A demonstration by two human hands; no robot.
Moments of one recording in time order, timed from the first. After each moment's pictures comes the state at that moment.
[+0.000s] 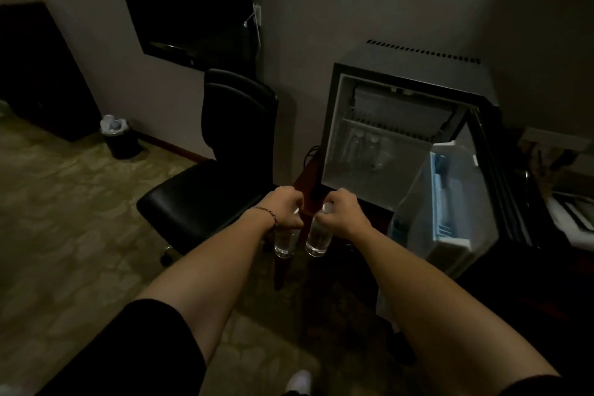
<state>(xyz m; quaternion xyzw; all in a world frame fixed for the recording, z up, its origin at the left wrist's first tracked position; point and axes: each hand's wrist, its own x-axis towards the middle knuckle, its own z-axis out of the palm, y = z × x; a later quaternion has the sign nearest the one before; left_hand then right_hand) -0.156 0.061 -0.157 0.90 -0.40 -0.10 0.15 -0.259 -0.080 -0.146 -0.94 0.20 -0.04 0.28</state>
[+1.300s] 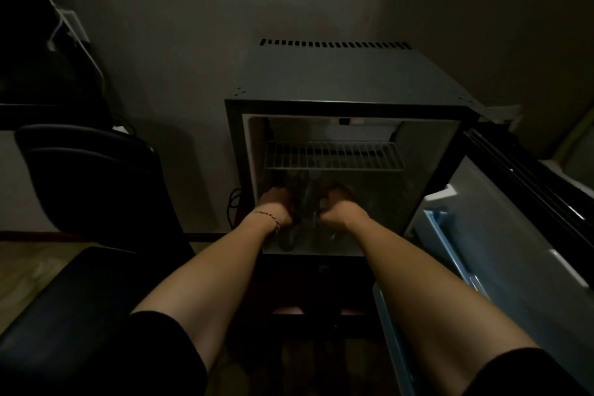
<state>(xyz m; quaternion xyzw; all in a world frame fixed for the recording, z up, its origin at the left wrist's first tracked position) 0.070 -0.237 -0.192 0.83 -0.48 -0.26 0.15 -0.070 -0.351 -0.192 -0.81 0.42 0.06 0.40</state>
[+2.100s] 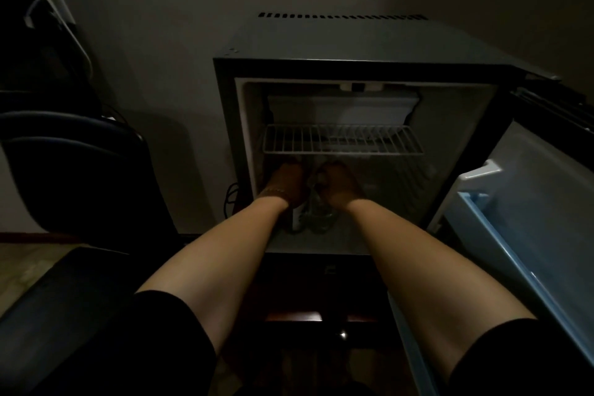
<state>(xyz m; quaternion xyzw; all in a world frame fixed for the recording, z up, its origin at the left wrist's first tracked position) 0.083 -0.289 -0.236 0.83 -0.51 -0.13 0.20 -0.027 -0.376 -0.247 -0.88 0.37 -0.13 0.28</state>
